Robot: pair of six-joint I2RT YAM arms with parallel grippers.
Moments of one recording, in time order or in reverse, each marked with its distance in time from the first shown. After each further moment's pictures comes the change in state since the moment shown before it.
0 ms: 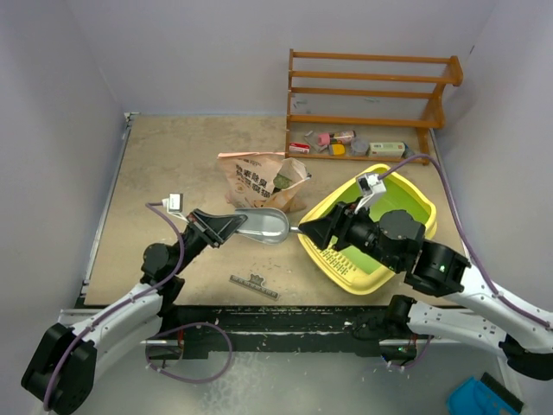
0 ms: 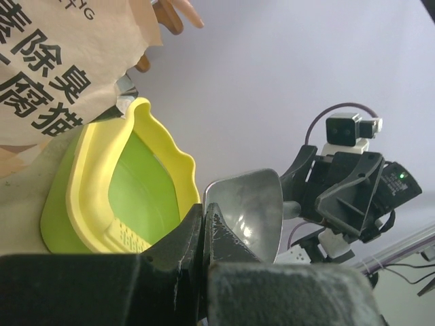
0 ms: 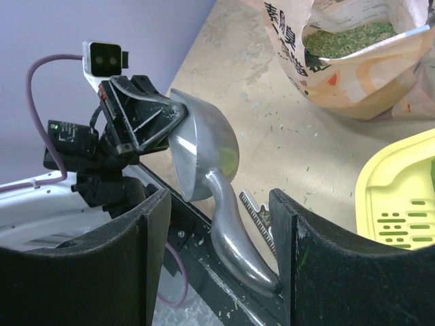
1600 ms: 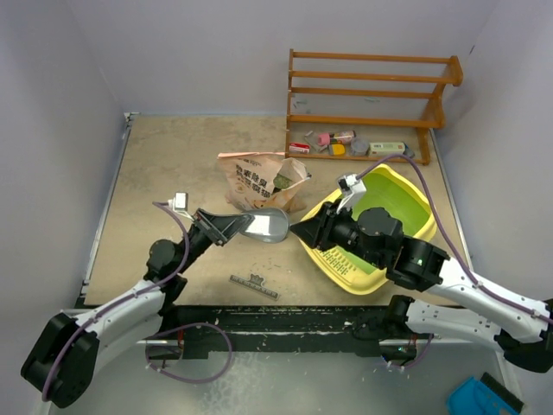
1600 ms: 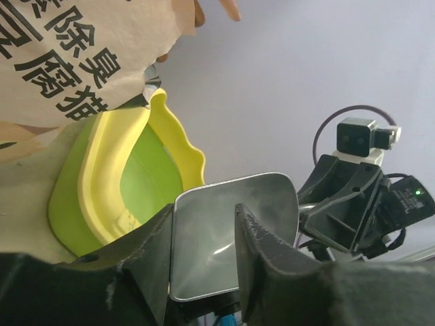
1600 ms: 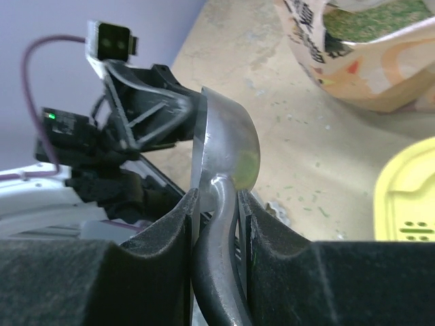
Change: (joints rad) left arm -0.032 0.067 -0.006 0.012 -0.062 -0.035; right arm 0.004 0.087 -0.043 0.118 -0.035 0.011
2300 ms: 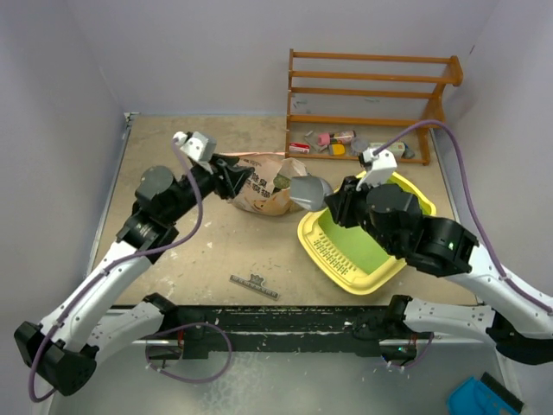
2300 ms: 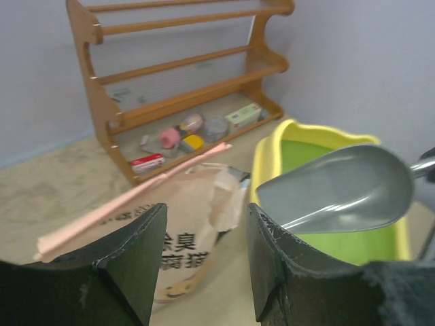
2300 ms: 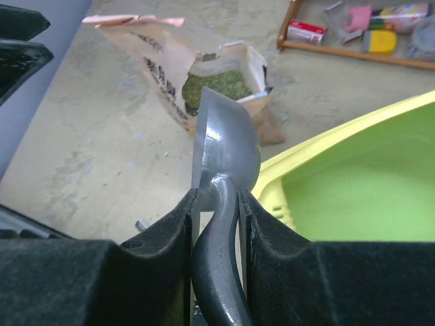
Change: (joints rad) left arm 0.000 0.058 0.787 -0.924 -0.010 0.999; right arm -0.002 0.092 0.377 -0.452 0.359 -0.186
